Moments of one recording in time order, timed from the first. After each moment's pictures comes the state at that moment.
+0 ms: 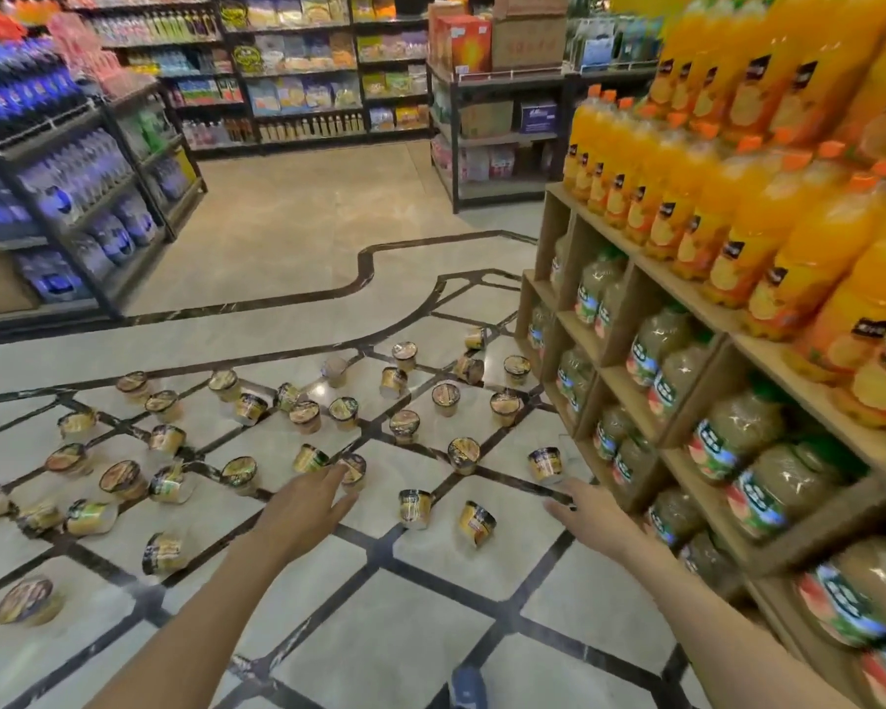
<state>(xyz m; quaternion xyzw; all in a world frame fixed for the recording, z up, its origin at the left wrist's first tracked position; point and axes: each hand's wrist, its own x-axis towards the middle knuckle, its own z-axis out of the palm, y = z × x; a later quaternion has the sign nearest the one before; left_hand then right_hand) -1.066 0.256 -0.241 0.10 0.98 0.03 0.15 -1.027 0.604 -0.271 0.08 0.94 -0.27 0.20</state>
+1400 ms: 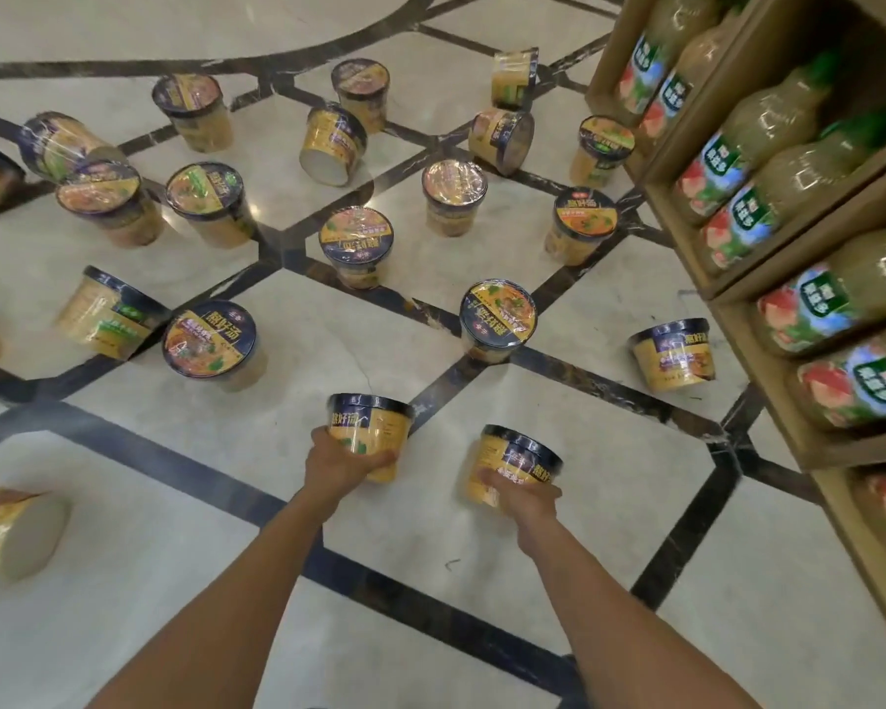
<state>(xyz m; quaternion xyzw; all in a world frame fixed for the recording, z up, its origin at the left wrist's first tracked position) -1.413 0.296 -0.997 -0.28 0.80 0.47 0.25 -1.355 0.507 -0.989 0.56 0.60 -0.56 0.16</state>
